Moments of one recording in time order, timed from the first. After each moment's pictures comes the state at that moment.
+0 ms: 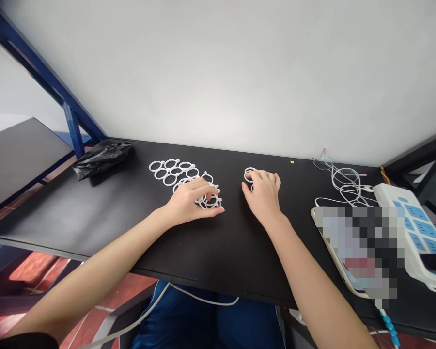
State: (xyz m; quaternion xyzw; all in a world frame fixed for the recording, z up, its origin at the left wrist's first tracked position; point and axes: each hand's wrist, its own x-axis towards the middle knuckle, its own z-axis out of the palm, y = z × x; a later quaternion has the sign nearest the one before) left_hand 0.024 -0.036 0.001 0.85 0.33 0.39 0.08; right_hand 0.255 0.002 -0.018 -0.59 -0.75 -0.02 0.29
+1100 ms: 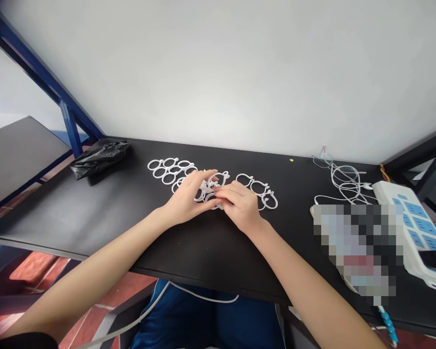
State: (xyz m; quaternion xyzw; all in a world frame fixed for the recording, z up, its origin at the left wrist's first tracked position) left_hand 0.023 -0.039 0.003 0.84 0.35 0.40 0.11; right_hand 0.209 -0.030 -0.004 -0.22 -0.81 0.01 0.54
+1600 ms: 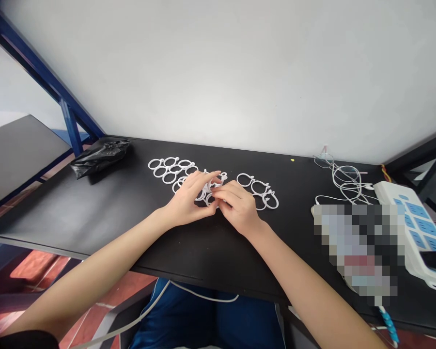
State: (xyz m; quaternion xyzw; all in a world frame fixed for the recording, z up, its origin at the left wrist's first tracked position) left_hand 0.027 -0.039 0.001 0.84 0.30 0.45 0.06; right_hand 0.206 -0.033 -0.006 -0.21 -0.82 0.01 0.53
